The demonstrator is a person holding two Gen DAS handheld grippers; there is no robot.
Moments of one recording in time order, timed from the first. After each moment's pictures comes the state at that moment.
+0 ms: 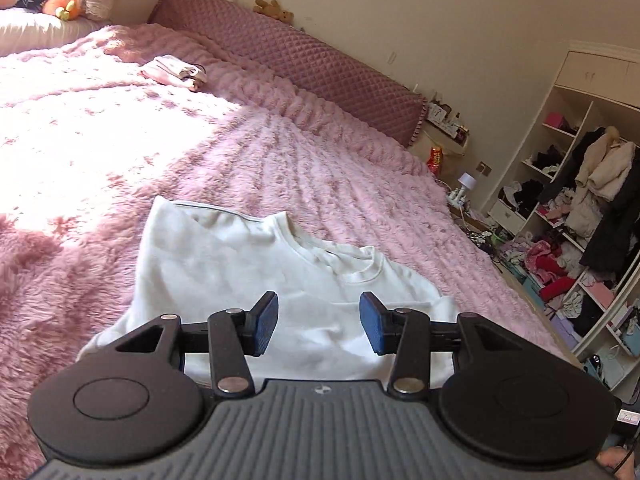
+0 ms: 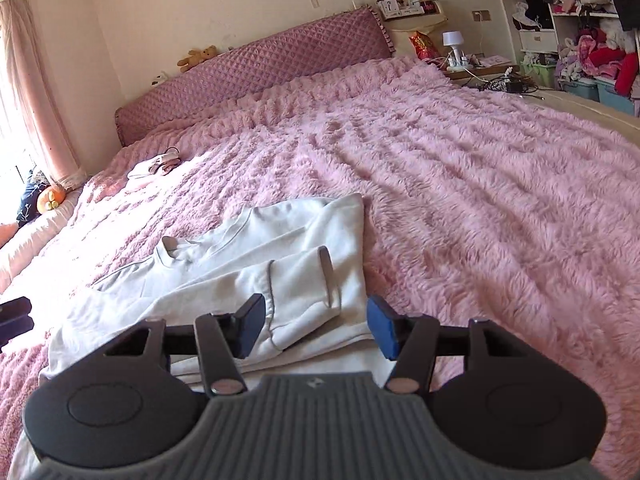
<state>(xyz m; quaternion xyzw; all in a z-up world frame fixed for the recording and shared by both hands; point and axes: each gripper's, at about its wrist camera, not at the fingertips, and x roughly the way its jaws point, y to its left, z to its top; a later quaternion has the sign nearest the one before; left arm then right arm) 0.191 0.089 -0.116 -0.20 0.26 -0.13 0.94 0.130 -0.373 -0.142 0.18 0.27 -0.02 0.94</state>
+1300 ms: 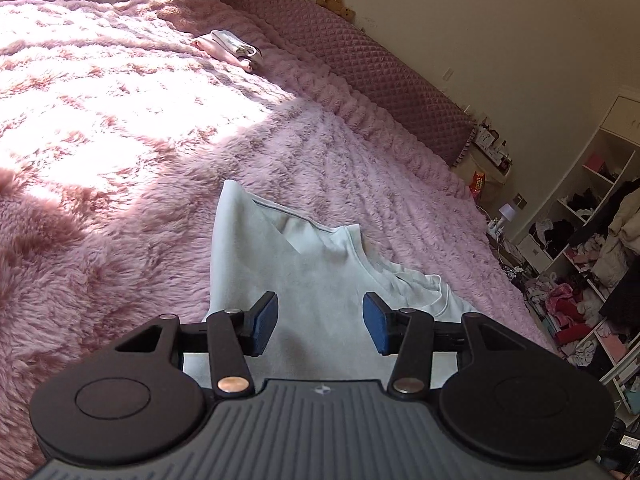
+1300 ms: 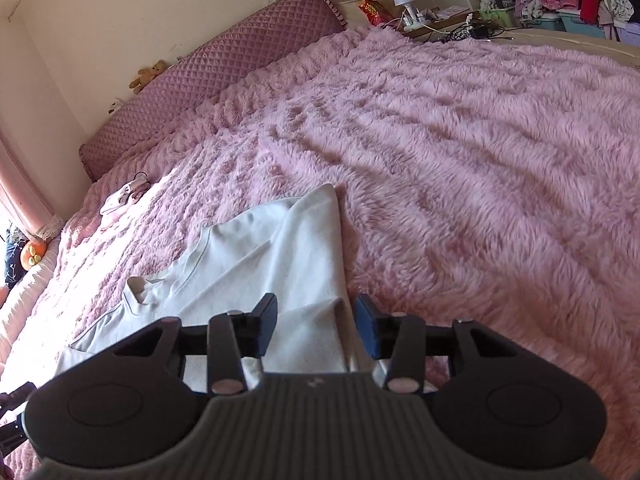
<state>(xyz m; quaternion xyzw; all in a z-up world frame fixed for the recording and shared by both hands) 0.255 0.132 -0.157 -0.28 0.27 -0.09 0.92 0.206 -0.401 -0.176 0.27 0.29 -0.05 0.92</state>
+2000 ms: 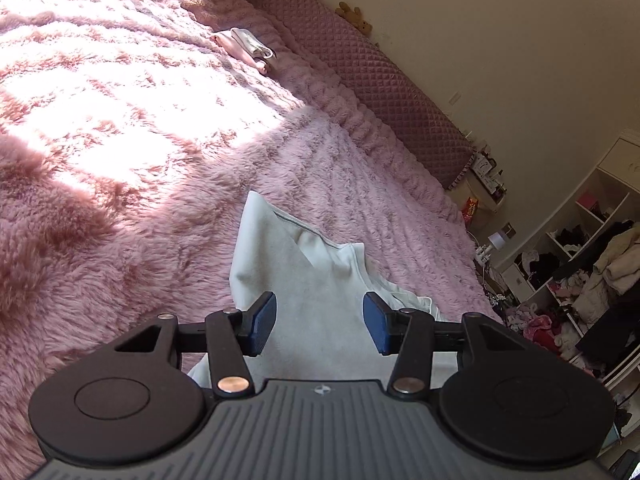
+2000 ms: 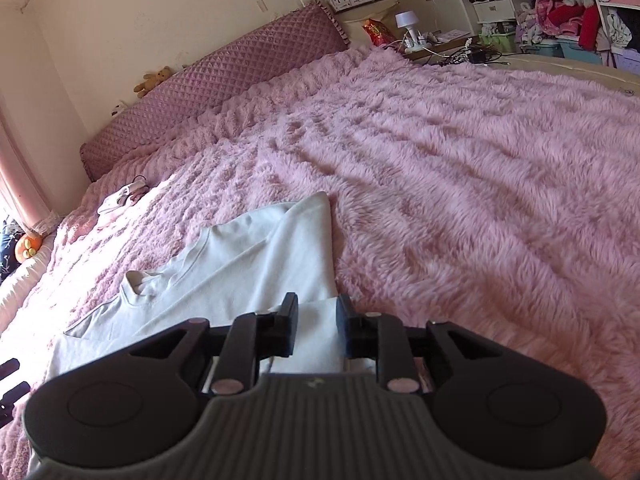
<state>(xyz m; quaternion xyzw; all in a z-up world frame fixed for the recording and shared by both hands) 0.227 0.168 -0.157 -0.33 0.26 -0.09 0.90 0.168 -0.399 -0.171 0.24 0.26 -0.04 0.93</state>
